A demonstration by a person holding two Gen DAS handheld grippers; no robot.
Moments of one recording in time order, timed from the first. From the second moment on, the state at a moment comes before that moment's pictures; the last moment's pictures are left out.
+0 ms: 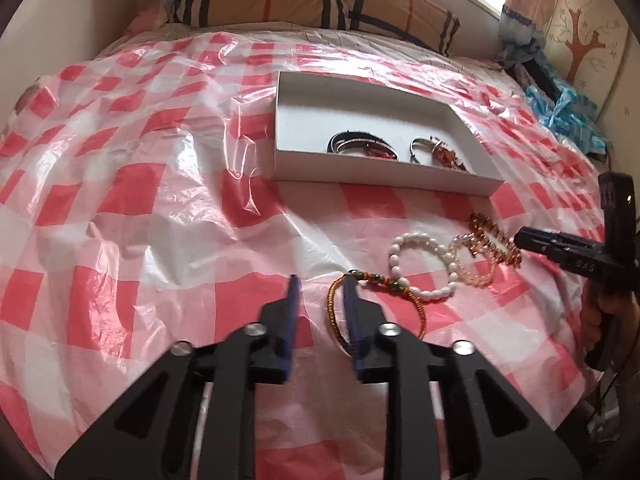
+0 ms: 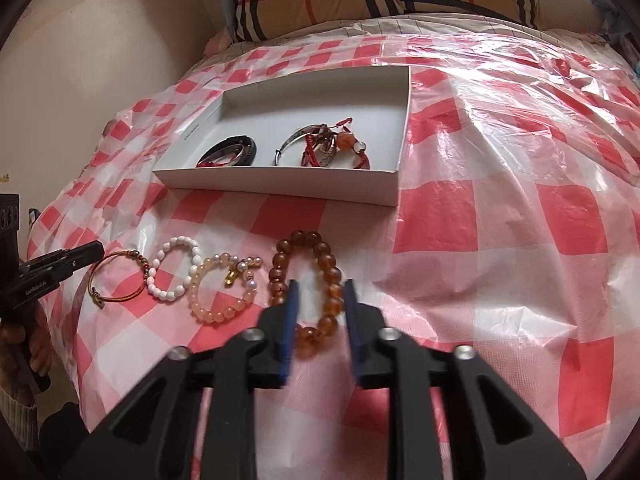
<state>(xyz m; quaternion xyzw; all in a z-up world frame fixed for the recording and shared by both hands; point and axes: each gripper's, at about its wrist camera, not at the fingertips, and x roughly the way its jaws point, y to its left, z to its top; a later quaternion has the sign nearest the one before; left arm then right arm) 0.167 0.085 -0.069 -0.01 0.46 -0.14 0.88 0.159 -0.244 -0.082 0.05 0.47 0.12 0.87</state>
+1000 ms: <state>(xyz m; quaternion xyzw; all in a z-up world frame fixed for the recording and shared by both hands) 0.129 0.007 -0.006 0.03 0.36 -0.17 0.92 0.103 -0.239 -0.025 0.18 0.37 0.23 0.88</state>
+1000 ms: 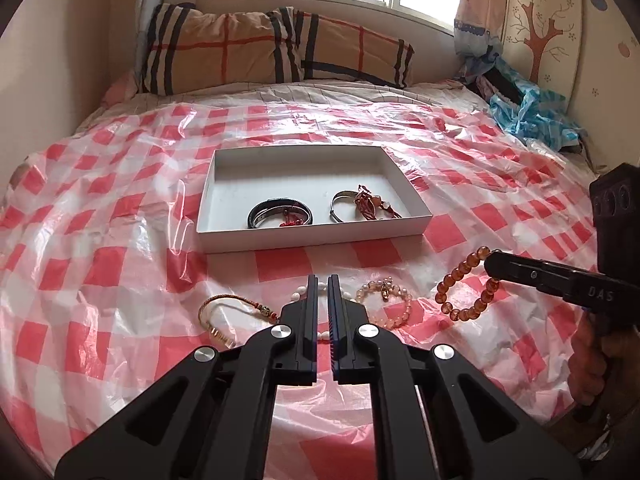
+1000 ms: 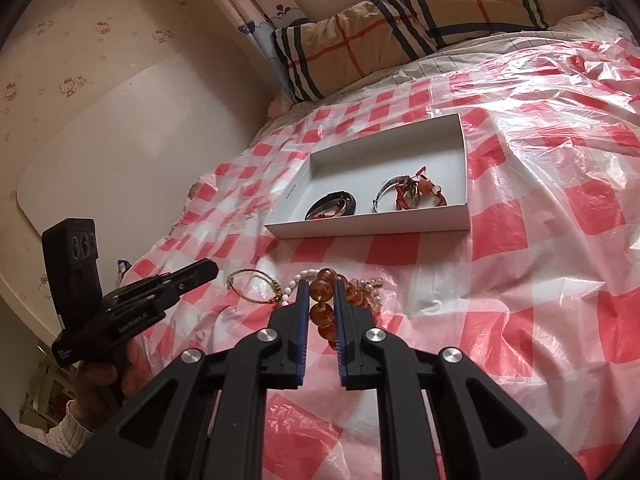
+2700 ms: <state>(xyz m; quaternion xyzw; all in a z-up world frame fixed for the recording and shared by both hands) 0.196 0.041 -0.096 0.05 0.47 -0.10 0.88 0.136 -0.242 -0.024 0.21 0.35 0.24 0.88</state>
